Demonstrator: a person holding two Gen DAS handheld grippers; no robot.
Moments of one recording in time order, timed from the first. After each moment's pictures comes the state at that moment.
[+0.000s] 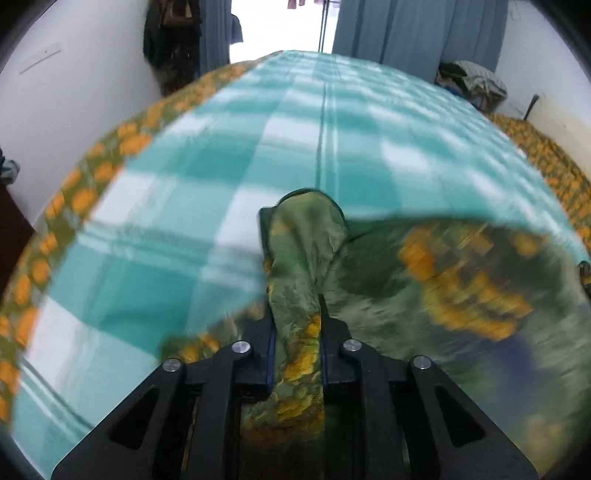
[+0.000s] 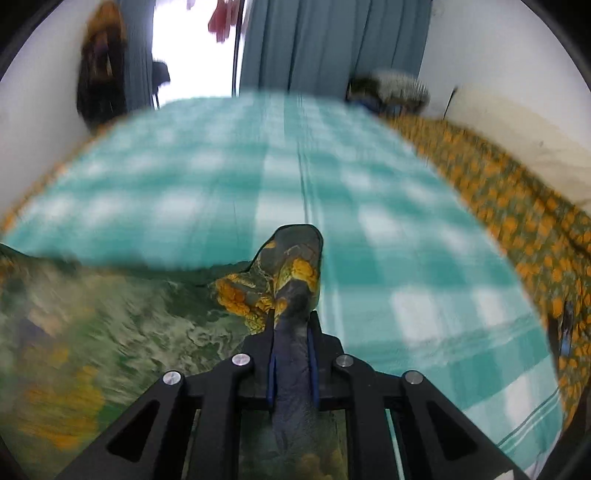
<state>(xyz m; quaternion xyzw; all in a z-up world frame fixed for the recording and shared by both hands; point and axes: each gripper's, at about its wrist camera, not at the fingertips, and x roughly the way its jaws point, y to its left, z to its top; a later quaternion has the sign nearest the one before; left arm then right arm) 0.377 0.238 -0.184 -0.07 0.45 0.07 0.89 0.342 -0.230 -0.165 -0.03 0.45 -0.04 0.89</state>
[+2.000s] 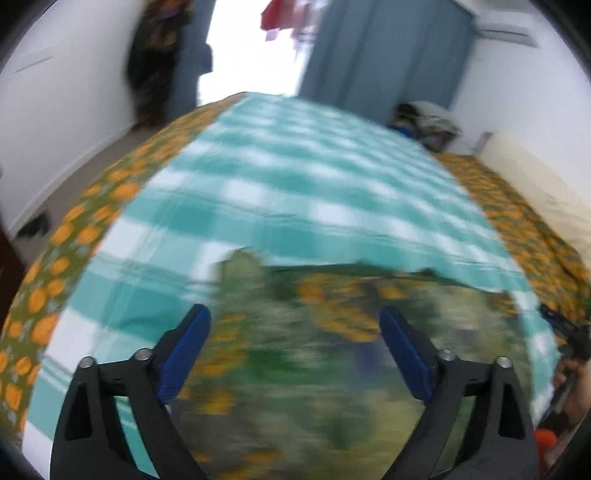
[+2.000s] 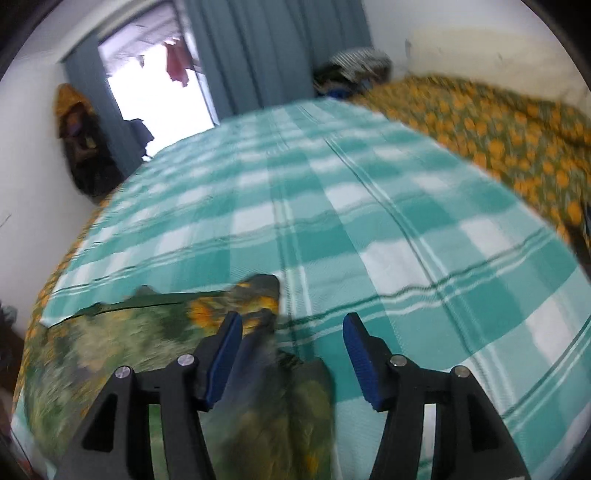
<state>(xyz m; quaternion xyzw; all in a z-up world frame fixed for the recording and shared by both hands) 0.312 0.204 -0.057 -0.11 0.38 -0.04 0.92 0.277 -0.303 -0.102 0.13 0.37 0.01 0.92</state>
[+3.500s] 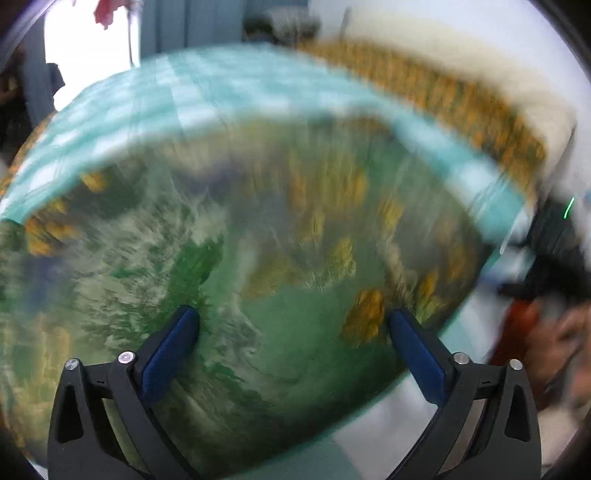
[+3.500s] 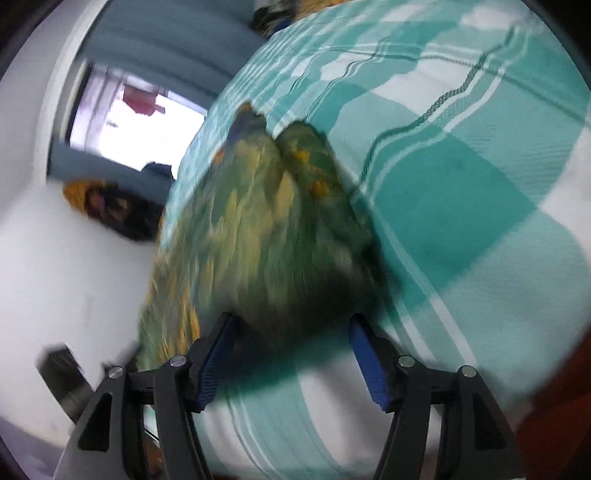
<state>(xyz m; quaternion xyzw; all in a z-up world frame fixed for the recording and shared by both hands) 0.279 -0.029 -0.158 0.07 0.47 -0.22 0.85 0.156 -0.327 -0.235 0.49 0.40 0.05 0.77</state>
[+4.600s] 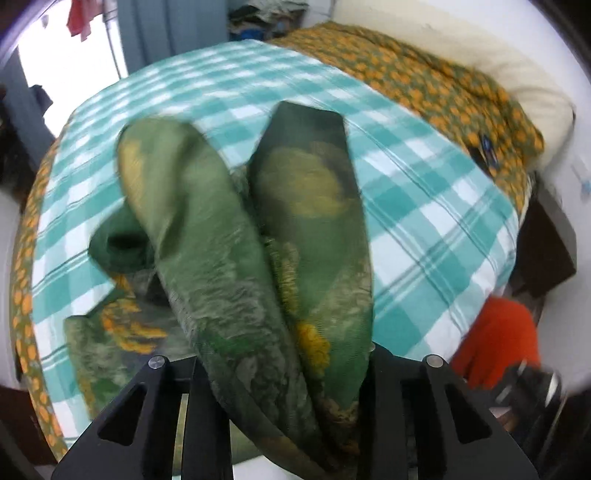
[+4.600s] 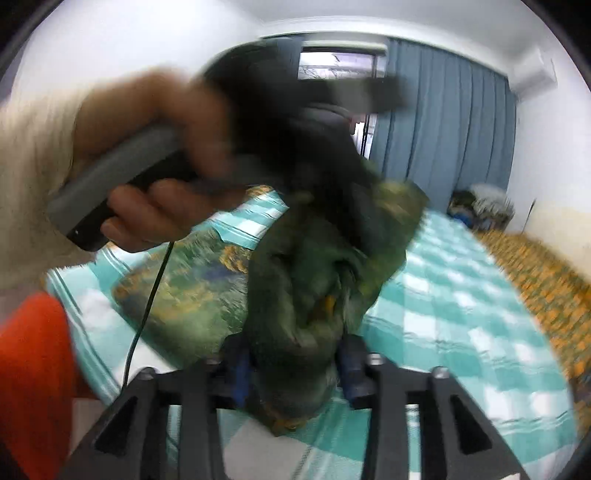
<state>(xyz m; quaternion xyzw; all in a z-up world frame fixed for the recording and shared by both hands) 0.303 -0.009 -0.003 0.10 0.51 -0.22 0.83 0.114 -0.123 -0.048 -0.02 0.23 0.23 0.95</state>
